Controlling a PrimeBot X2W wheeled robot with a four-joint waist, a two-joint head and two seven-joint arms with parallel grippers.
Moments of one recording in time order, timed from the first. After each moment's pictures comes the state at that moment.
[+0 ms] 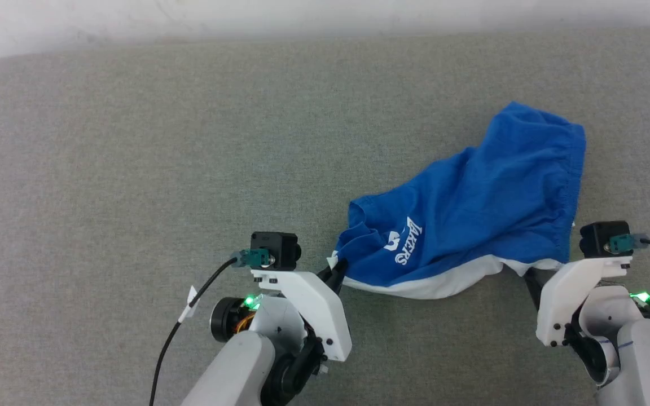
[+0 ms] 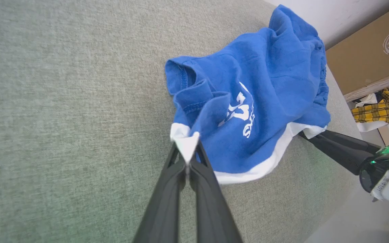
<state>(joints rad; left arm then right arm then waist) -0.29 0.06 -0.49 0.19 -0.58 0.16 0.32 -0.23 -0.09 -0.12 0.30 0.11 0.13 0.47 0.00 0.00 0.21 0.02</state>
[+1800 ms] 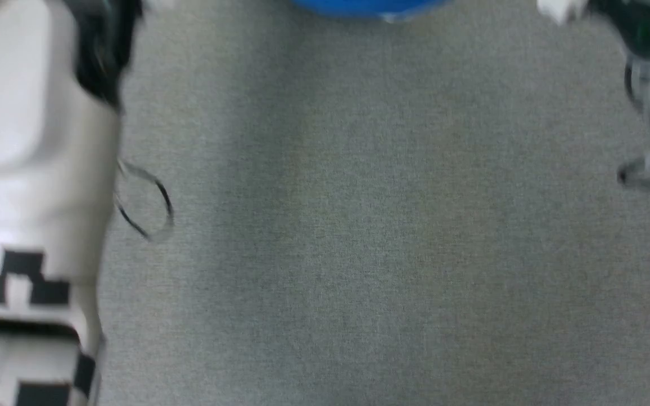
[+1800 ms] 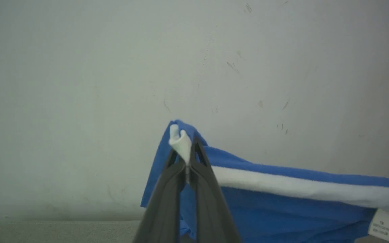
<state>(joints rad) -1.17 0.25 -0.25 0.55 -0.53 0.05 0.02 -1.22 -0.25 0.33 0.58 0.56 0.13 0.39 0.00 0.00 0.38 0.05</state>
